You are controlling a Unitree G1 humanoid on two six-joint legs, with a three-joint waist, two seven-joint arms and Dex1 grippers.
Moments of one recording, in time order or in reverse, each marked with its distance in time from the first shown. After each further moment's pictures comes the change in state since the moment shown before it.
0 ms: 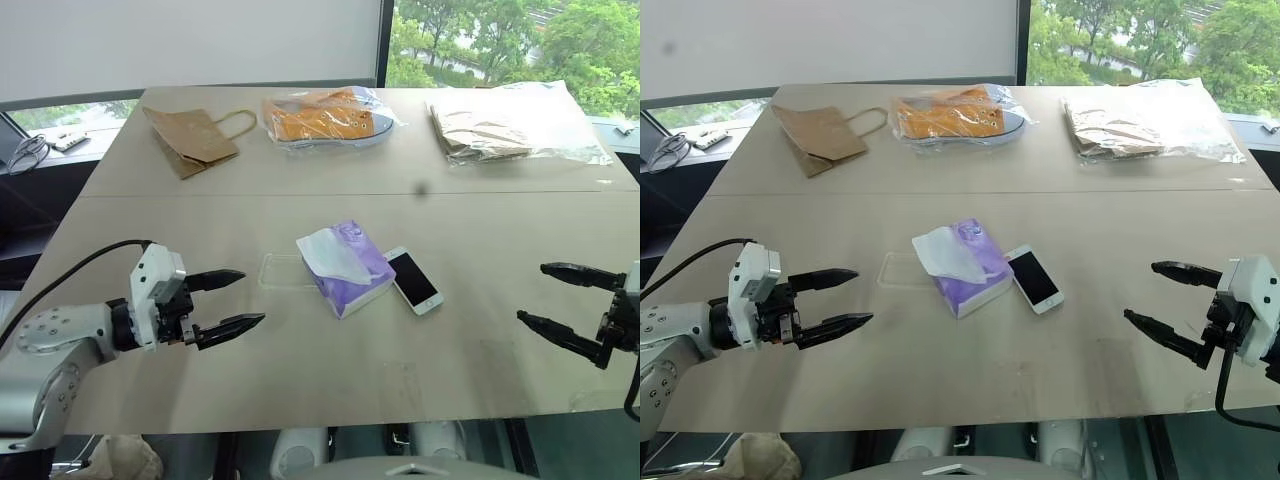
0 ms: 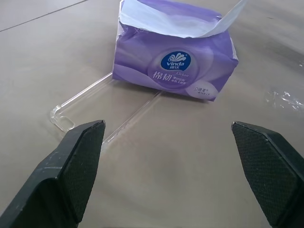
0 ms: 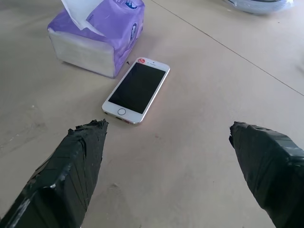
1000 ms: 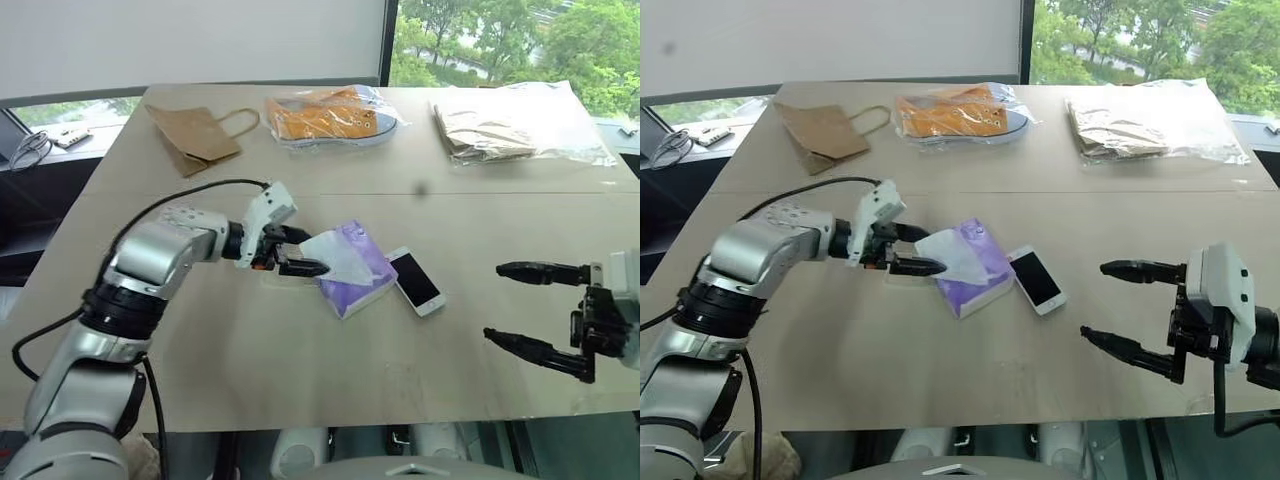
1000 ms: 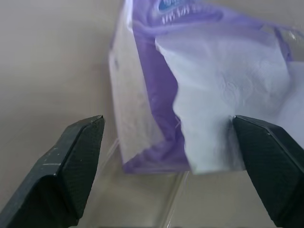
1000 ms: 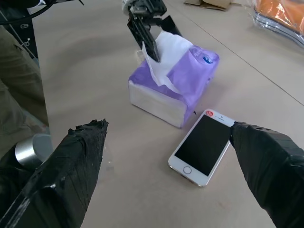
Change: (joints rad) left arm -0.869 -0.109 -0.710 0.454 0.229 0.251 -0.033; right arm -0.030 -0.075 -0.009 -0.255 0.229 0.169 -0.047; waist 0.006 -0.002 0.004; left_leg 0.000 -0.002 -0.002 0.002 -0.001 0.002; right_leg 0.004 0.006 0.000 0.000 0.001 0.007
